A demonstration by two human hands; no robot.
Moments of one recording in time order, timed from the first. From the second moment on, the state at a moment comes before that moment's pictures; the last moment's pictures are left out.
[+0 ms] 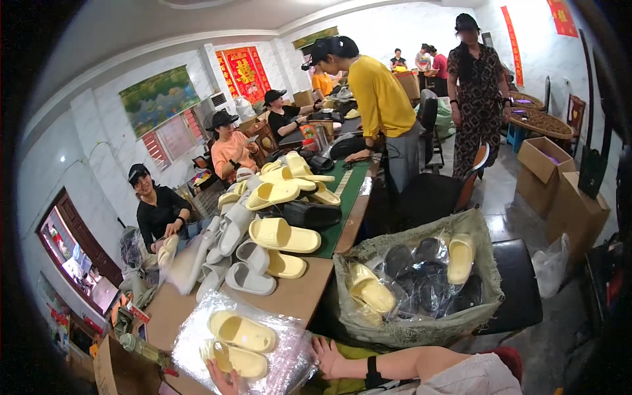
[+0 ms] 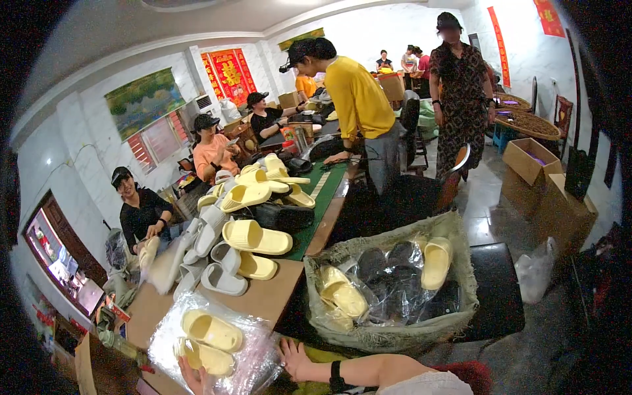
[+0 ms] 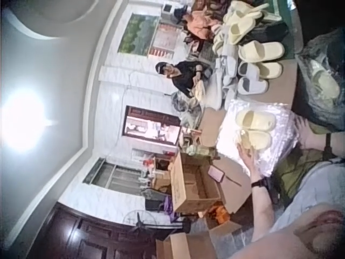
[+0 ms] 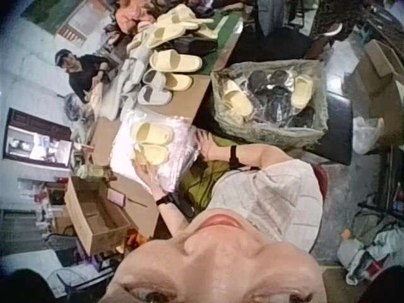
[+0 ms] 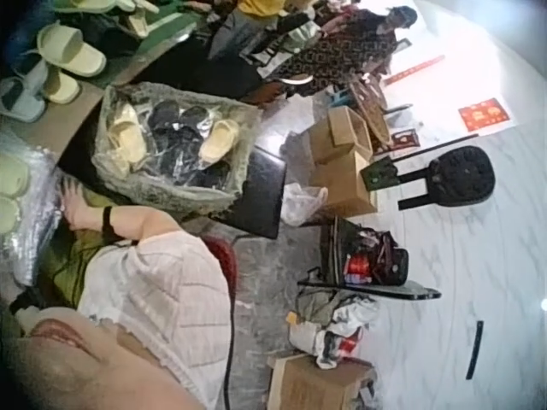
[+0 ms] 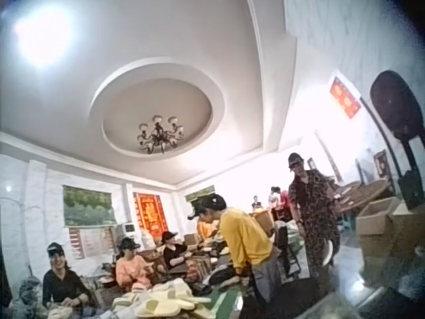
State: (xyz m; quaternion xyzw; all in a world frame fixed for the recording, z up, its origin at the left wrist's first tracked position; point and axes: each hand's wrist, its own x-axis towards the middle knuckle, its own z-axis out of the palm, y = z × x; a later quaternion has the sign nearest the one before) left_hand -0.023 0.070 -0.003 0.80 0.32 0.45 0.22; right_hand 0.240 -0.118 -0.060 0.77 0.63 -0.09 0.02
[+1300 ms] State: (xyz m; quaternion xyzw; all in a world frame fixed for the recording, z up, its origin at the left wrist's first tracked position) left_hand -0.032 0.072 -0.004 0.79 0.39 0.45 0.13; right_hand 0.239 -0.098 -0.067 0.77 0.62 -0.09 0.10
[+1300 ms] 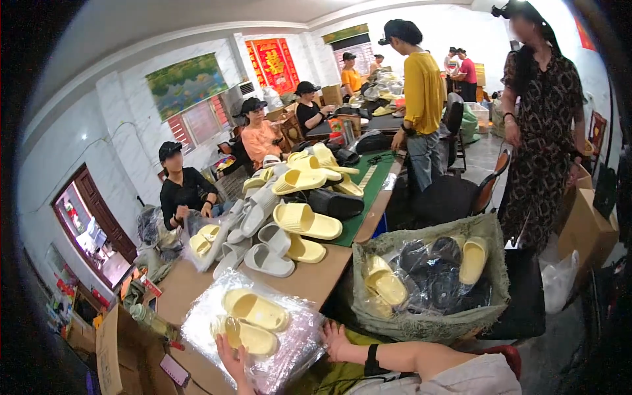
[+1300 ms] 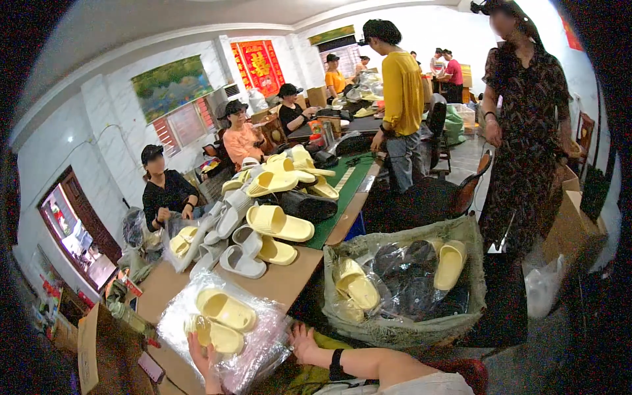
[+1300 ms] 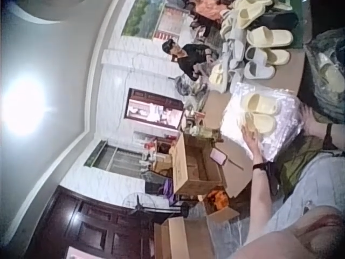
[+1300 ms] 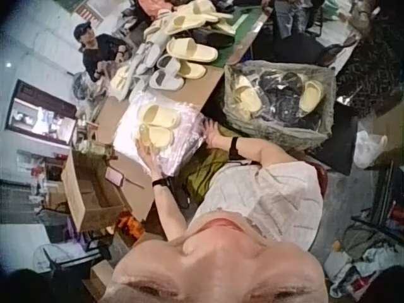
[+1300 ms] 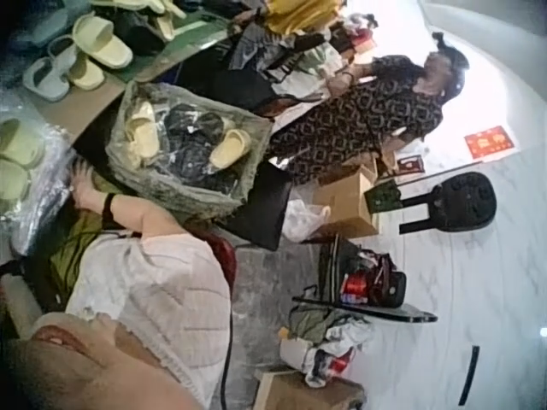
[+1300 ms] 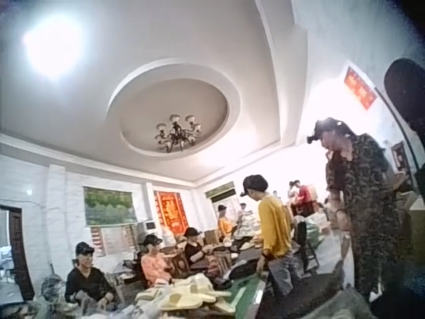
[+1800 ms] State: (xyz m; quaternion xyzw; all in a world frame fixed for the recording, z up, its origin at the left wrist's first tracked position) left_hand -0.034 0.073 -0.005 0.79 0.40 0.45 0.12; right_hand 0.239 -0.105 -0.072 0.79 0.61 -0.05 0.05
